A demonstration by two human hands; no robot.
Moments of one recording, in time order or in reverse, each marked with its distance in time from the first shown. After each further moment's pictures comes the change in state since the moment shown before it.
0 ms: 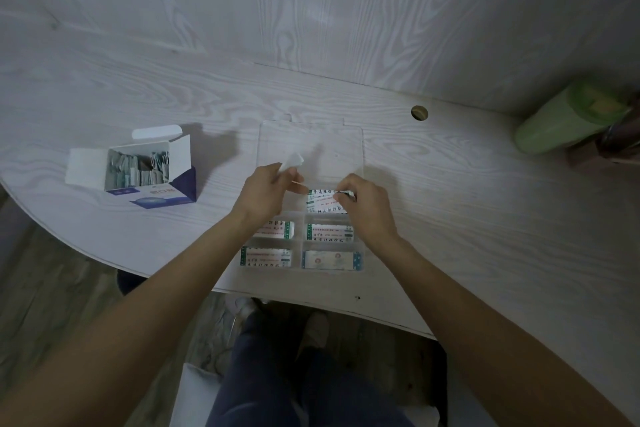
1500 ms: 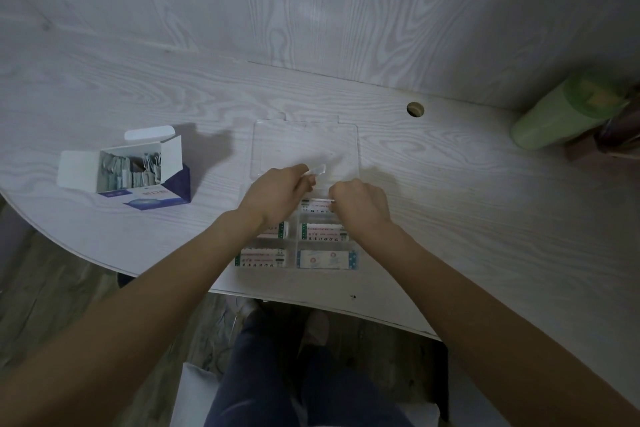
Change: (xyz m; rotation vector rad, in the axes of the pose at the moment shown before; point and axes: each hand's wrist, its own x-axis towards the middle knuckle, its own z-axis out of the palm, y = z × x) left_hand 0.006 0.013 0.014 0.564 -0.160 0.220; right_hand 0.005 -0.023 -0.009 -0.826 -0.237 -0.139
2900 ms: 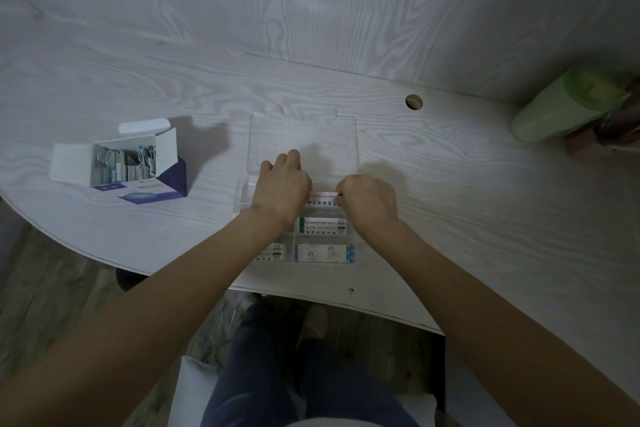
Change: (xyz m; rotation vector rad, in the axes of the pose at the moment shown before) left_hand 0.007 0.010 0.024 0.568 0.059 -0.013; right_hand -0.002 0.012 0.007 0.070 0.029 0.088
